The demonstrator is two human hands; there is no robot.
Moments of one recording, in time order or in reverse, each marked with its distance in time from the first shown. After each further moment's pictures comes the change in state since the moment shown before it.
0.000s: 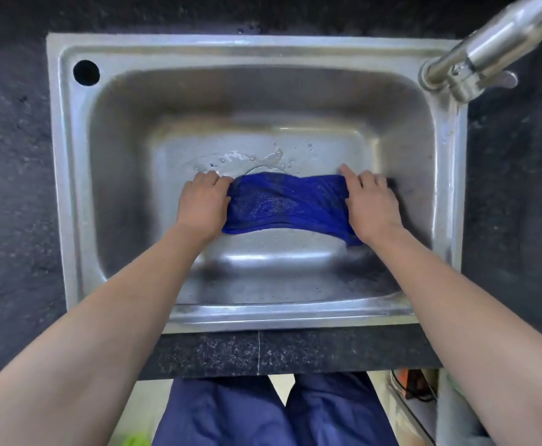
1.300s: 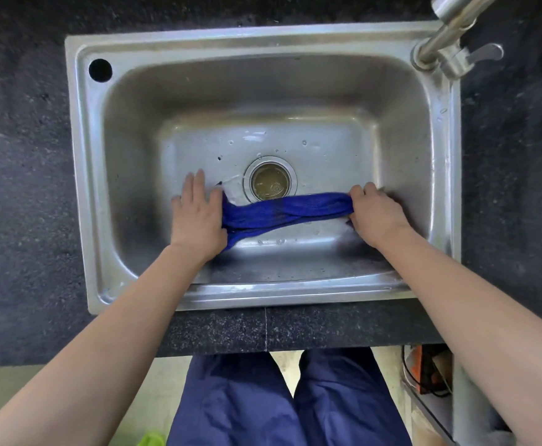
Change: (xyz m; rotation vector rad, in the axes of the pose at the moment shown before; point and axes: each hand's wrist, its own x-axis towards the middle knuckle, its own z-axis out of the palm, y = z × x) left_hand -0.063 0.006 -0.013 0.181 -0.066 -0.056; right_hand -0.033 0.001 0.008 -0.013 -0.148 0.017
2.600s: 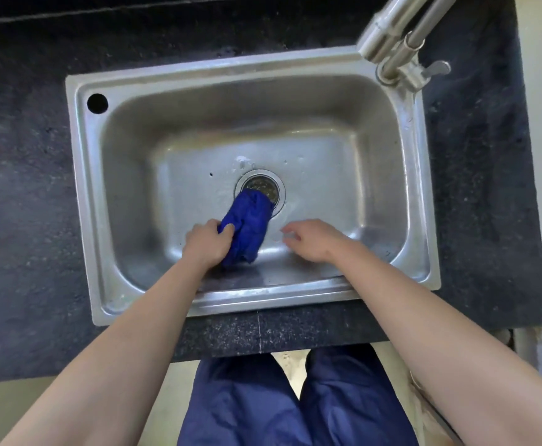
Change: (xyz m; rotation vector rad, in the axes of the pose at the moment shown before) left_hand 0.002 0.016 0.009 -0.630 -0.325 -0.406; right_hand -0.020 -0.068 -0.018 0.469 -0.319 -0.231
